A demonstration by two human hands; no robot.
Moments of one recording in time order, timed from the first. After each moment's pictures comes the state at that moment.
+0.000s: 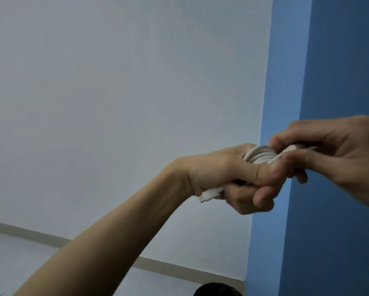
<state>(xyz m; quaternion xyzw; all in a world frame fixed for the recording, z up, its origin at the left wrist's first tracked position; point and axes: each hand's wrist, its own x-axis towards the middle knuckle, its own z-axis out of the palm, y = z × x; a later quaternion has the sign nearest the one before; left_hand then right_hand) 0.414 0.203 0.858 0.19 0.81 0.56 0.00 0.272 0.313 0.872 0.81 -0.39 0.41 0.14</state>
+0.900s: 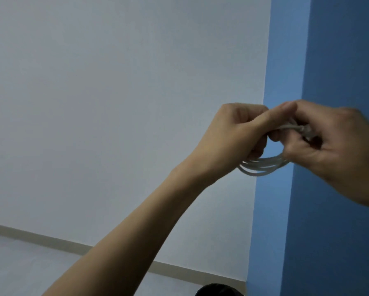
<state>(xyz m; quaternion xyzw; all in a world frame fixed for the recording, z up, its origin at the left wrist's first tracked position) 0.412 0.222 0.877 0.01 0.80 0.38 -0.47 0.284 0.312 0.878 0.70 -0.52 0.37 0.32</state>
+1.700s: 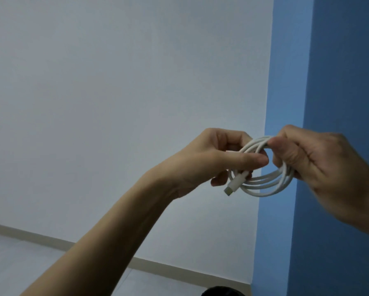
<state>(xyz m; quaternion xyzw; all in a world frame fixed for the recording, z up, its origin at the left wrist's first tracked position) 0.442 0.202 0.863 -0.05 0.85 0.41 -0.34 0.283 0.291 0.854 0.71 -0.48 0.43 0.27</state>
